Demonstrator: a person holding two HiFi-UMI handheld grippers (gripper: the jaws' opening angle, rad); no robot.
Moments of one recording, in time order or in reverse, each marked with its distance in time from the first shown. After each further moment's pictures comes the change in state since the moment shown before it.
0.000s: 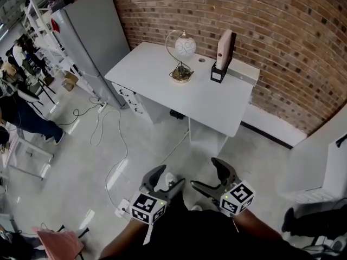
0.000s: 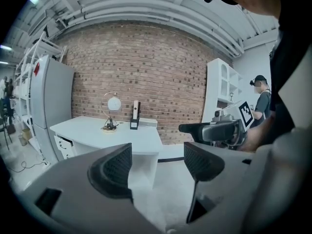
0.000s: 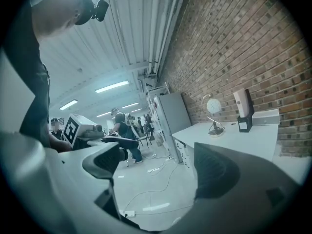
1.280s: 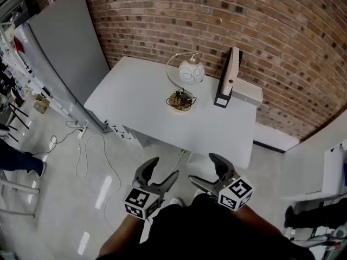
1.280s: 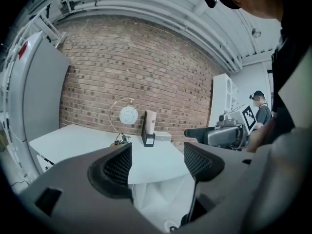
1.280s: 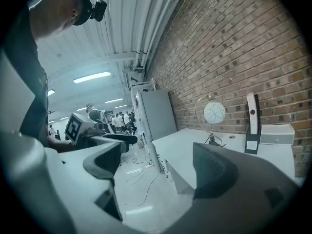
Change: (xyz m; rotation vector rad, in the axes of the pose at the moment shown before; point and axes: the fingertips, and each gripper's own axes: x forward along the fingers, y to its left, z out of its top) left arm 0.119 0.284 0.092 0.000 -0.103 -0.144; right arm 0.248 -0.132 0.076 -0.043 0.023 -0.185
